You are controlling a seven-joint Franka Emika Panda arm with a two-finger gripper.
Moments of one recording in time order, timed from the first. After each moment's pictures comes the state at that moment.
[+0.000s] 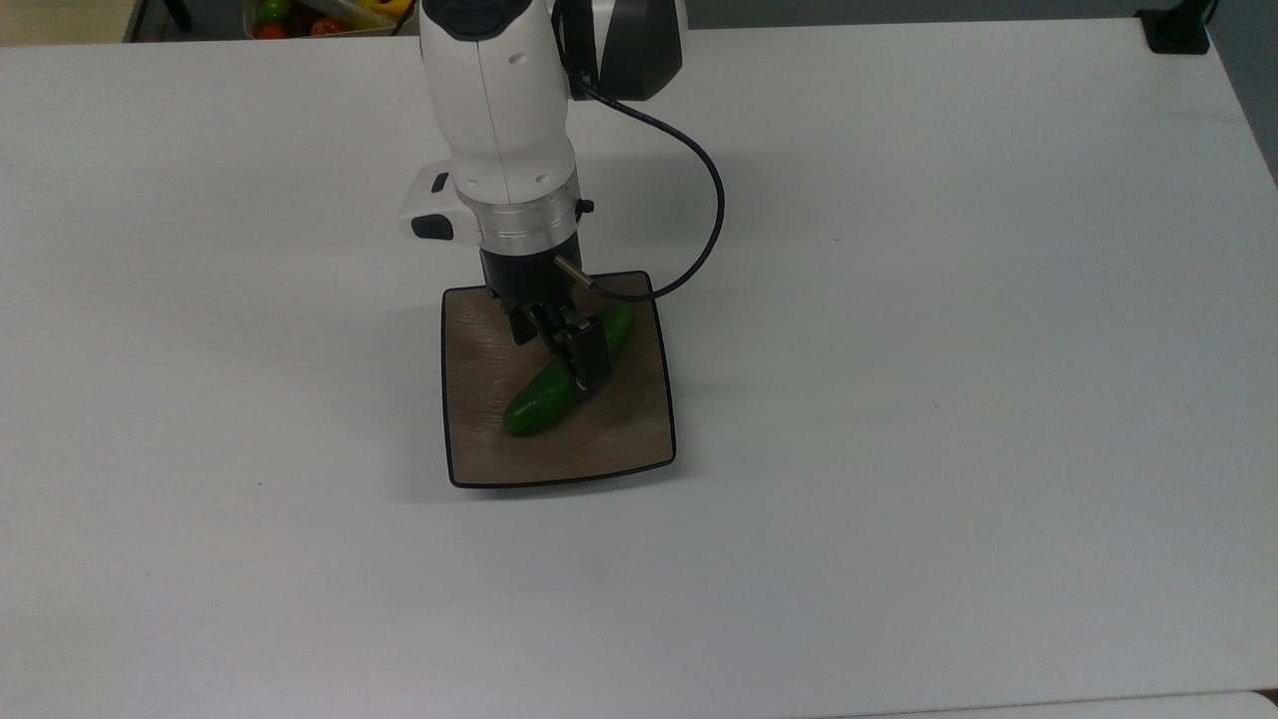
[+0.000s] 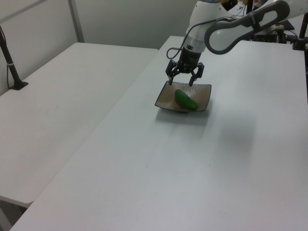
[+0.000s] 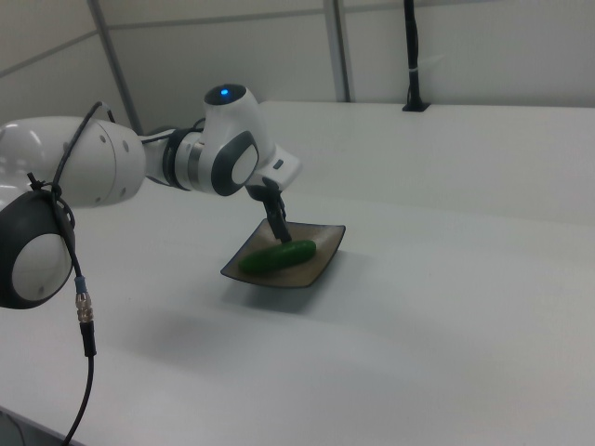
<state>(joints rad) -0.09 0.45 0.22 -1.63 -0.04 2.39 0.94</state>
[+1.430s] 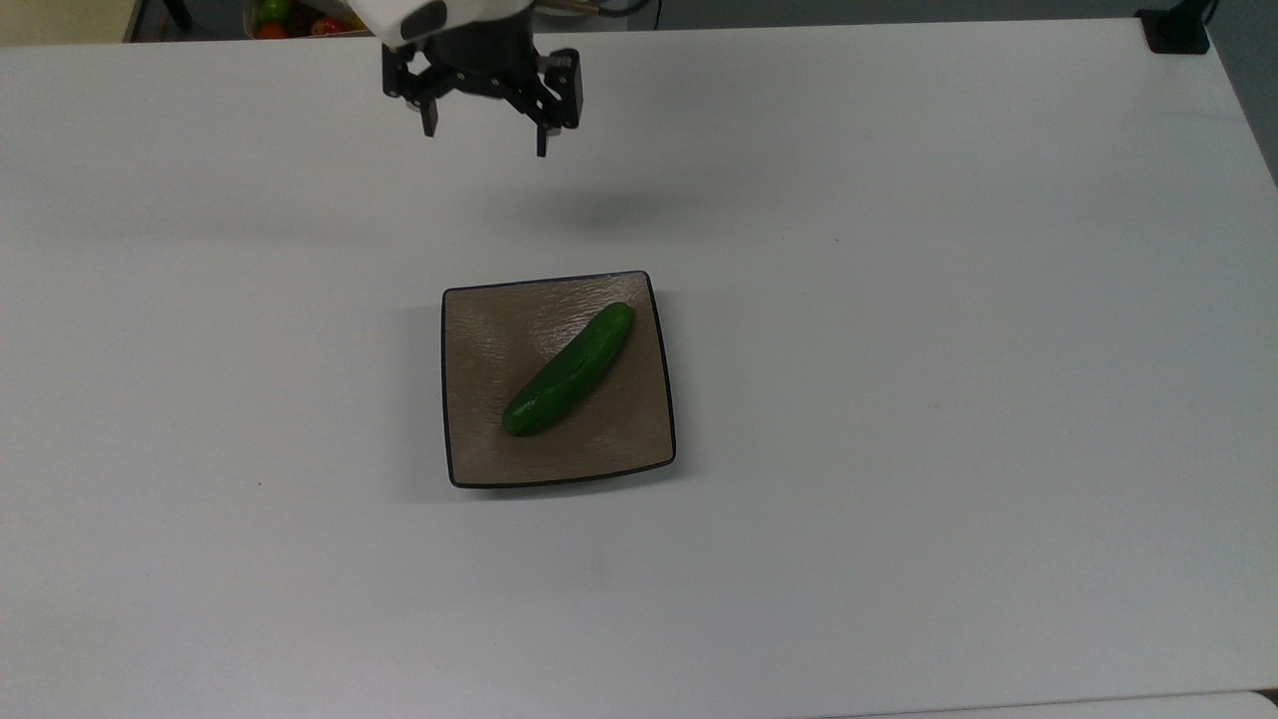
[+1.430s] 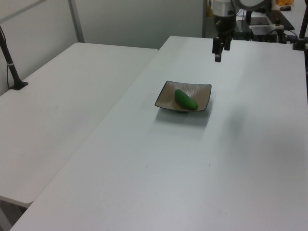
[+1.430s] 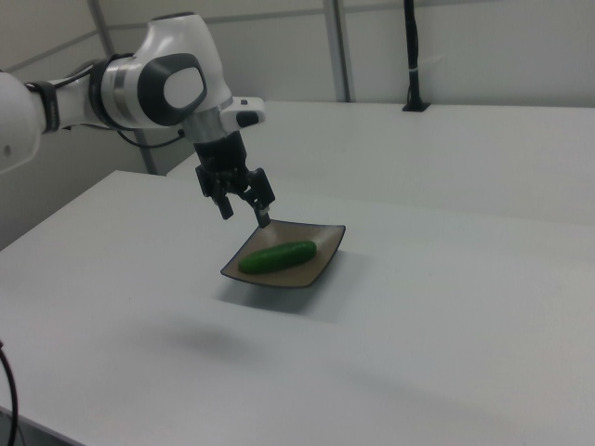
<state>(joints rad) 0.14 0.08 -0.07 -1.73 -0.10 1.84 0.14</state>
